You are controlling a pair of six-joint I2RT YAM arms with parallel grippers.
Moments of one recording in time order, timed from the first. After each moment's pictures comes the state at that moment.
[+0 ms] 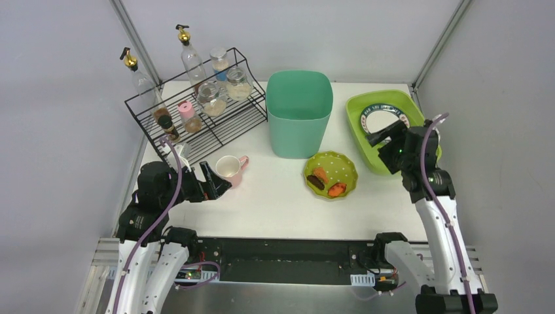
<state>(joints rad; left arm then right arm) -0.13 0.45 0.77 -0.85 0.42 -0.49 0.06 0.88 0.98 -0.65 0.04 0.90</state>
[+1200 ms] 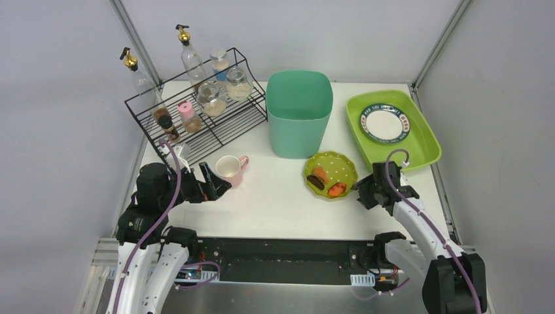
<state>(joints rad) -0.14 0.43 0.77 -0.85 0.42 -0.49 0.18 0.91 0.45 -0.57 0.07 1.15</state>
